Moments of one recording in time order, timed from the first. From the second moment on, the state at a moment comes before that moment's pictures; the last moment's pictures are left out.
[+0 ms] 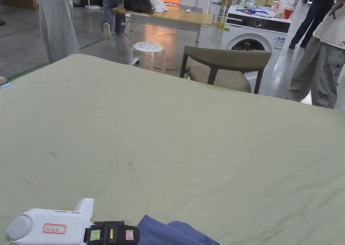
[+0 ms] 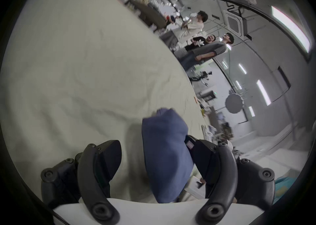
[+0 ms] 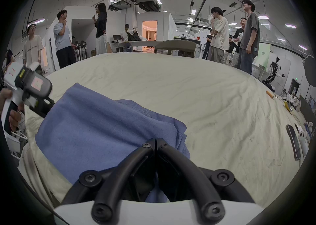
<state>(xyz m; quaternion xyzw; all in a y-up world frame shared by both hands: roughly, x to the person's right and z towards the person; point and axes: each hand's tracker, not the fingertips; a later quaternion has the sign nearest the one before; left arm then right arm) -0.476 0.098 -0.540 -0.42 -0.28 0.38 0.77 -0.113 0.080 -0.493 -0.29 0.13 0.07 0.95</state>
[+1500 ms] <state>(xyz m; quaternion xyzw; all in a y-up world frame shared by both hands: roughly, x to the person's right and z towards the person) -0.743 0.242 -0.530 -0.50 -0.02 0.29 0.82 -0.019 0.189 -0.563 -0.17 0.07 0.04 0.98</state>
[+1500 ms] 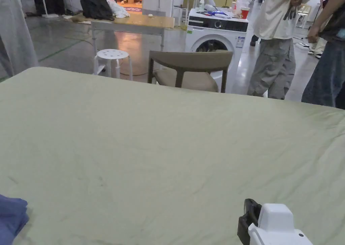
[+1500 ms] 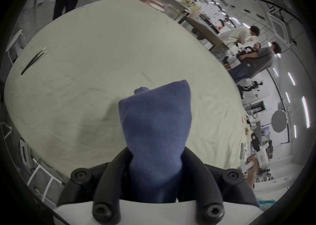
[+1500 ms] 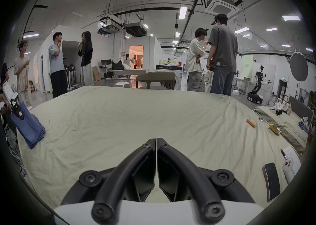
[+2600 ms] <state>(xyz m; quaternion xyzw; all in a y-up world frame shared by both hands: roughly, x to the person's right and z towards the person) -0.396 0.213 -0.529 -0.22 -0.02 0.08 0.97 -0.001 0.187 -0.572 -0.15 0.04 0.01 0.99</state>
